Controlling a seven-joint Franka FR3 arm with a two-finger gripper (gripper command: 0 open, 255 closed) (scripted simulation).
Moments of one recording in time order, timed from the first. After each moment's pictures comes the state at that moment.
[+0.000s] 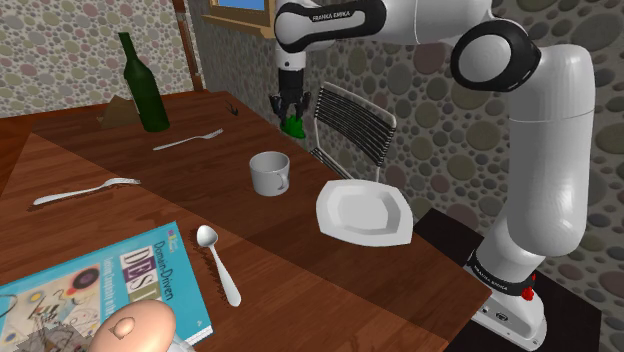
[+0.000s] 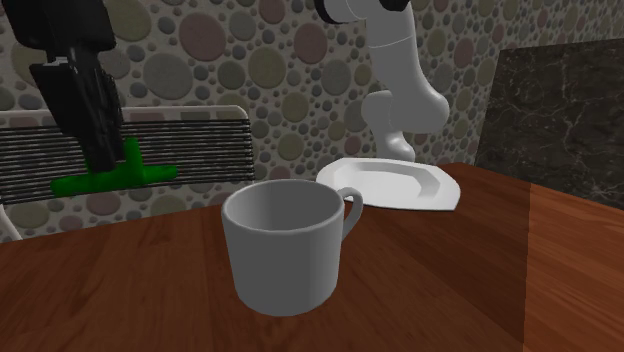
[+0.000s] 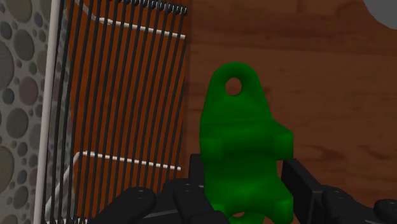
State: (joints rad) arm 0.10 0.41 0.09 -1.34 0.03 1.72 0.32
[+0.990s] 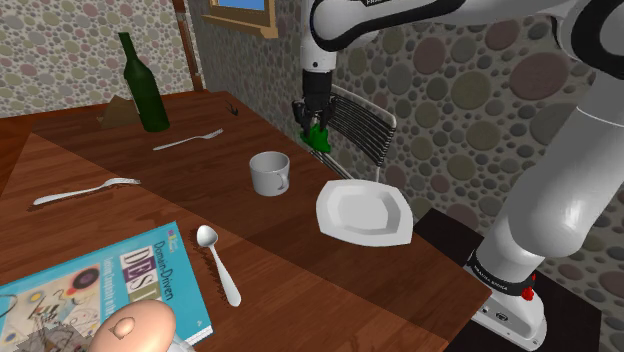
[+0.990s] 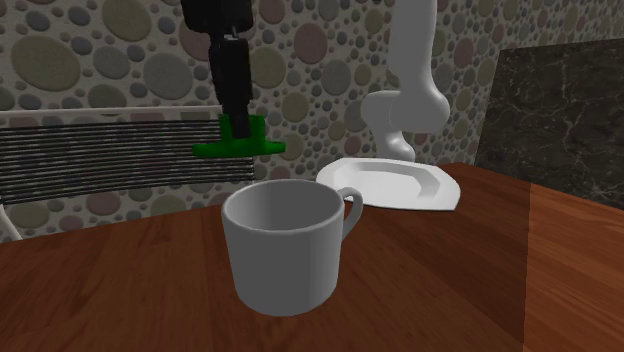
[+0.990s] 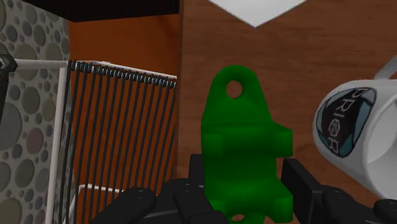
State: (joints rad) arm 0.14 -0.04 0.13 -1.89 0.08 1.82 0.38
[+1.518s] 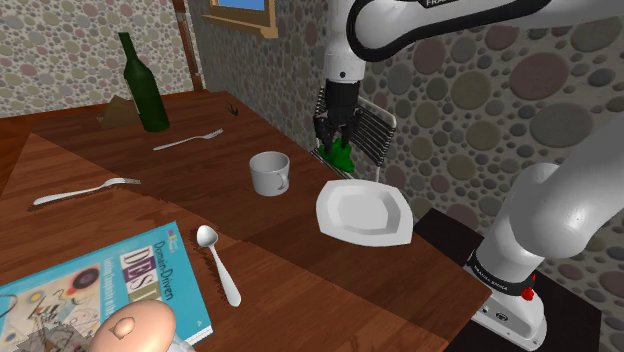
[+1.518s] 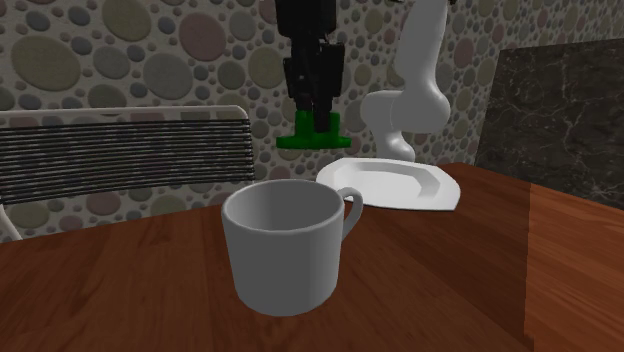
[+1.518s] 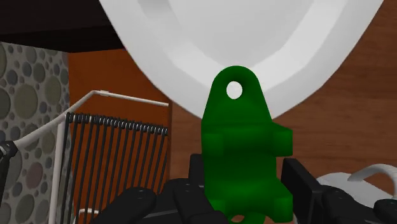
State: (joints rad) arm 0.19 -0.32 0.17 -2.18 0.13 1.84 0.45
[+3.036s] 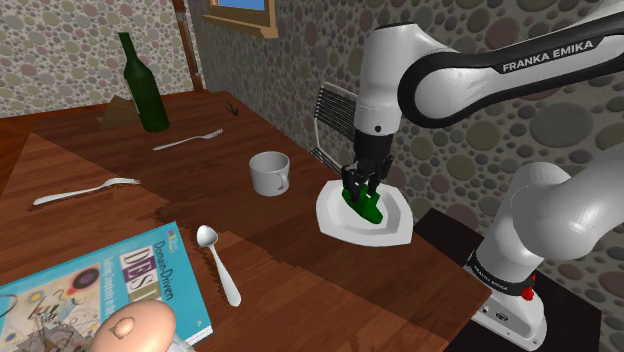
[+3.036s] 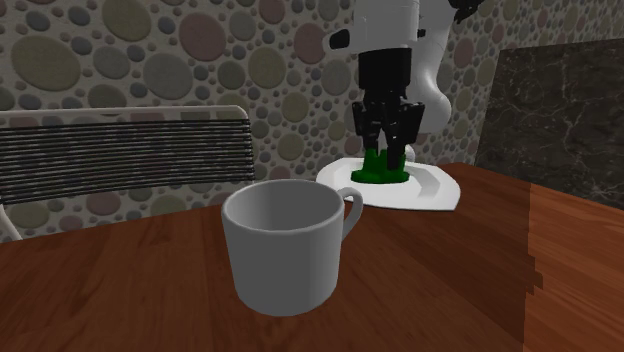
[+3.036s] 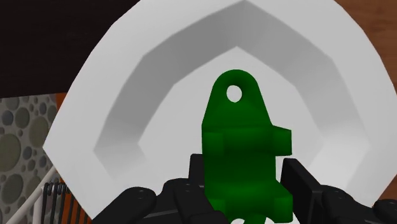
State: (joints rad) arm 0.28 -0.61 0.27 -2.57 0.24 1.96 0.54
